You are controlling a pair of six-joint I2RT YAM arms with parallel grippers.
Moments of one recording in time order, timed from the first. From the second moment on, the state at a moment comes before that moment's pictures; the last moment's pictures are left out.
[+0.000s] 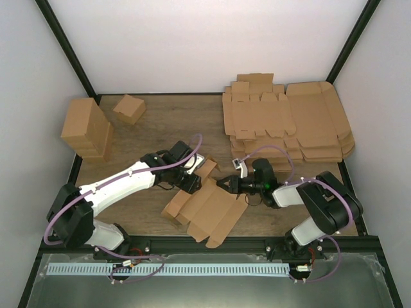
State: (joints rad) left arm -0.79 1.42 1.00 -0.70 0.19 -0.23; right arm 0.50 1.52 0.33 0.67 -0.71 0.67
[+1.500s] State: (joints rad) left arm -1.00 1.52 1.04 -0.74 -0.11 -0.29; right arm 0.50 1.54 0.21 0.98 -0.64 0.99
